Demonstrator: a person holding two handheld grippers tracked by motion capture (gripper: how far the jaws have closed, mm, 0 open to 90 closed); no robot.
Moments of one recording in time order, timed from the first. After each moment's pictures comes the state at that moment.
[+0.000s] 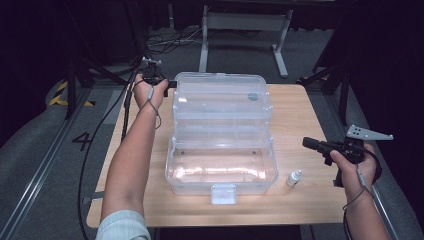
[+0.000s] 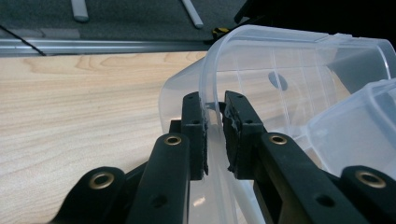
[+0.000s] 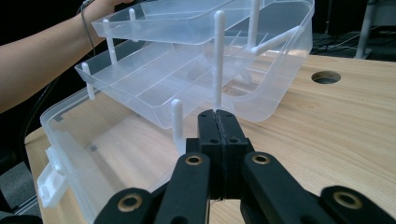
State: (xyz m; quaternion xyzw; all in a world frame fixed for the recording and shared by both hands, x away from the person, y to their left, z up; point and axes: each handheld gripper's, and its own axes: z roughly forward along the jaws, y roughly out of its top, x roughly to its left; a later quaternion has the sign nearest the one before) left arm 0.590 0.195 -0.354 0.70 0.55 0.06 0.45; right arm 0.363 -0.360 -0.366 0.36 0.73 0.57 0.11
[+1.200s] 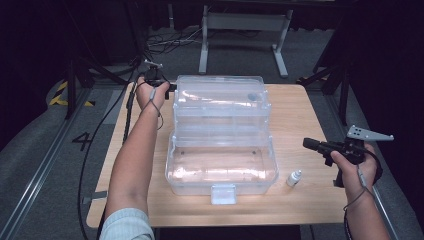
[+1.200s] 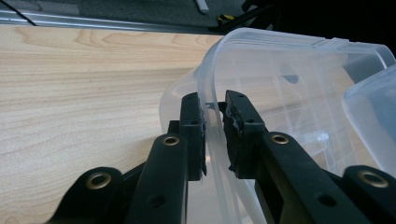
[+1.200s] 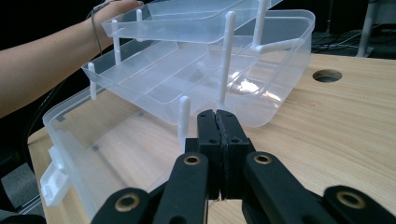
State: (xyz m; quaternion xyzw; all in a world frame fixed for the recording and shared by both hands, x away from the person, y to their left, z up) left arm 0.600 0.196 -0.371 0.69 0.58 0.04 0.43; right arm 0.362 -0.362 -0.366 0.37 0.73 0.57 0.10
